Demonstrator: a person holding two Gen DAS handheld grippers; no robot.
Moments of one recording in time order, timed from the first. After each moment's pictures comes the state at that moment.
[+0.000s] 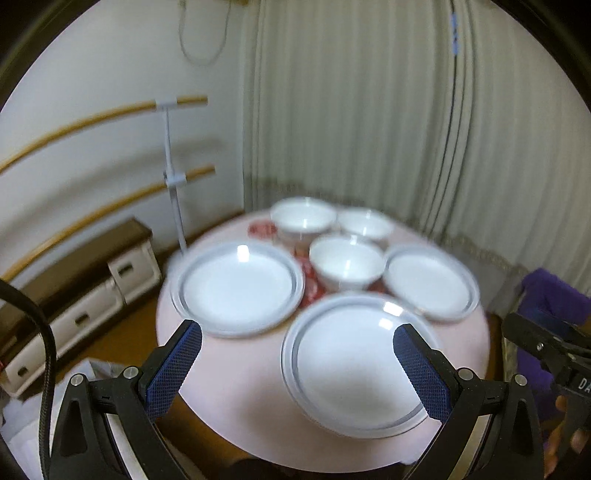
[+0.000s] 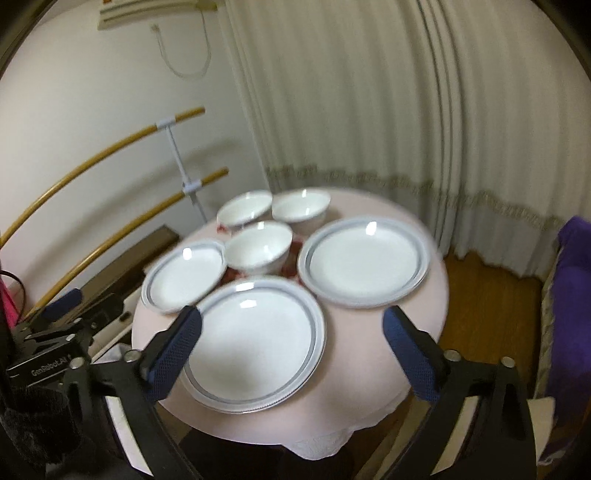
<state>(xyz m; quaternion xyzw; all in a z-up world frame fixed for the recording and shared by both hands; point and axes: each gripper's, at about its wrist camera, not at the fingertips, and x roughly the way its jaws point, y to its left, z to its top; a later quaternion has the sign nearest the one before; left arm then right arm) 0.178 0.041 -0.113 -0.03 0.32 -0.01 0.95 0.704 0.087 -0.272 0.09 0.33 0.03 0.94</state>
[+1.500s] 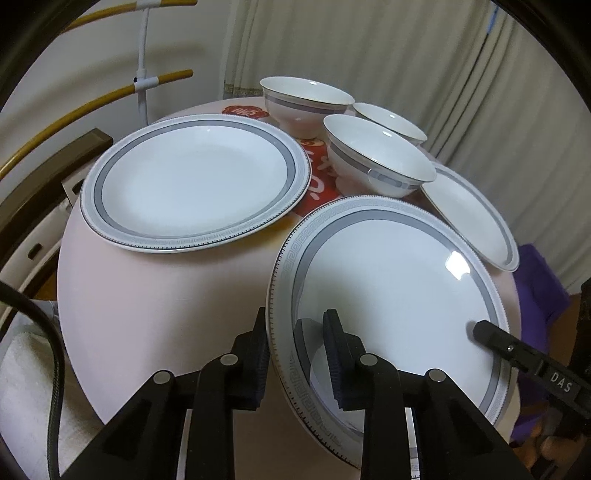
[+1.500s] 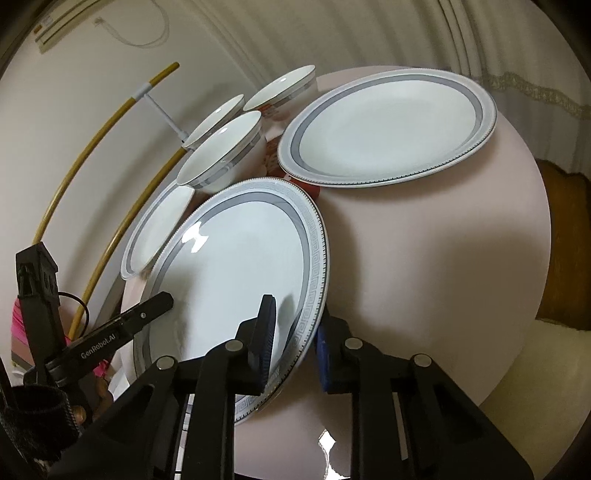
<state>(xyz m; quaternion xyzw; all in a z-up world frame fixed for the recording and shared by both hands) 0.284 0.071 -0.215 -0.09 0.46 -0.06 0.88 0.768 0.067 -0.395 0.22 0.45 0.08 0.86</state>
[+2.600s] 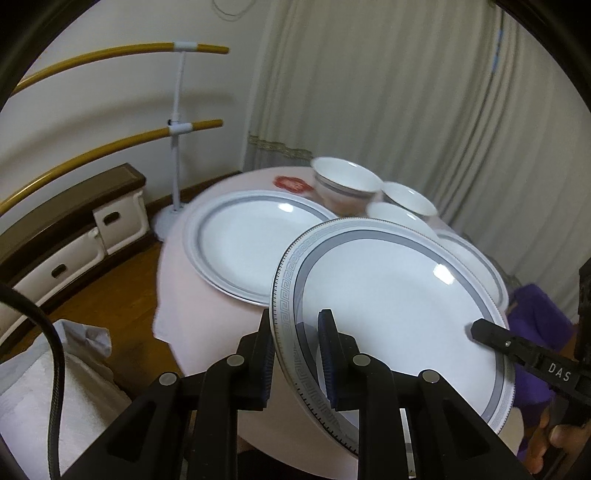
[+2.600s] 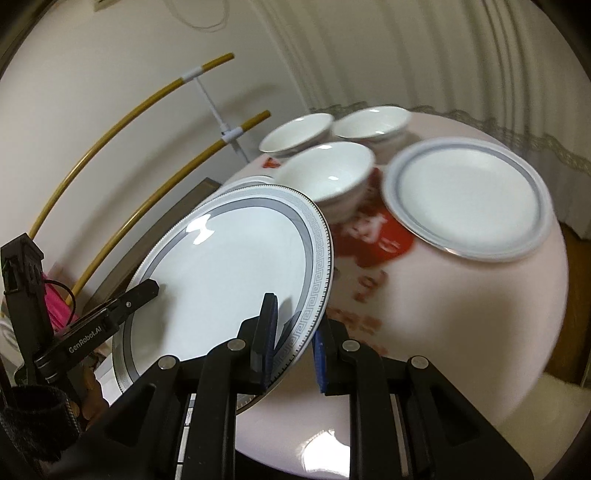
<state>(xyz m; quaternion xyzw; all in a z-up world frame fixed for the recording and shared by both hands) 0.222 0.132 -0.161 -0.11 0.36 -0.02 0.93 0.781 0.138 -0.340 0.14 0.42 0.14 0.89</state>
